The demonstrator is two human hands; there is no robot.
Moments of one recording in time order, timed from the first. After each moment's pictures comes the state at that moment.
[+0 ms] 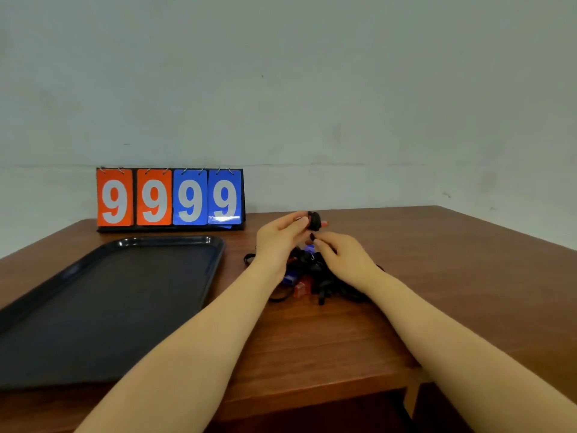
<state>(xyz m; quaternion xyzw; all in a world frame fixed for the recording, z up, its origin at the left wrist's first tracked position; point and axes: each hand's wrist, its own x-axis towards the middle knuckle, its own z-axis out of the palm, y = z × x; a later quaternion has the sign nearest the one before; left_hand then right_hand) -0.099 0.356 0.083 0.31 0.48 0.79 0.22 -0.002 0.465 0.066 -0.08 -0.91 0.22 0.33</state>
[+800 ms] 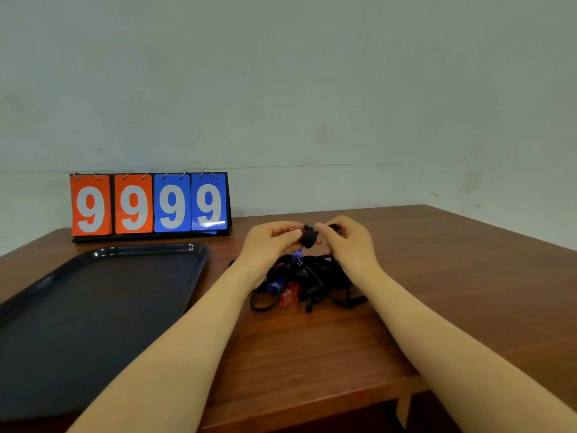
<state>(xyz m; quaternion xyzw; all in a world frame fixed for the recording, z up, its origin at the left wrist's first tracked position) -0.106 0.351 0.089 0.41 0.59 0.66 0.20 0.005 0.470 0.079 -0.17 -0.75 0.44 0.47</state>
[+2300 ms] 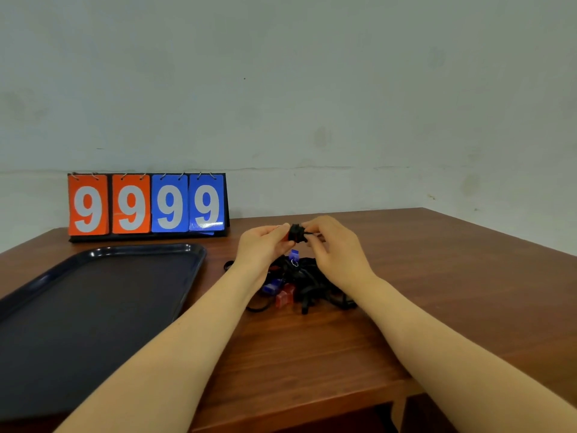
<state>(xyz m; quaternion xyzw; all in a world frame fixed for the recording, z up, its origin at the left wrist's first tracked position) -0.100 0.359 0.090 0.26 0.55 0.76 0.22 0.004 0.467 0.073 -0.05 -0.86 0.14 0.48</state>
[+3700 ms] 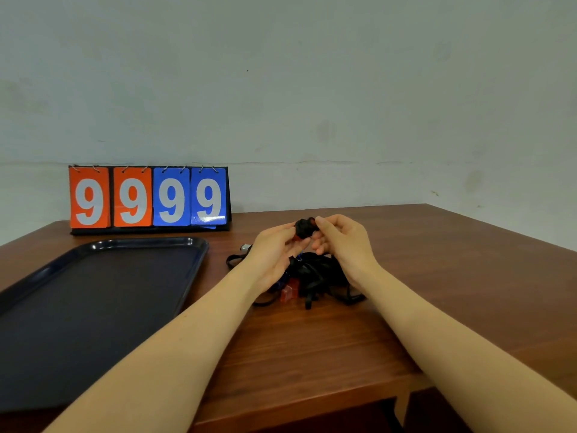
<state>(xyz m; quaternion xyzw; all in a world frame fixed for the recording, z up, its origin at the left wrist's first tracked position) -0.090 0.360 0.084 0.29 0.44 0.77 0.37 0.004 0.458 0.084 -0.14 -0.67 0.59 0.42</state>
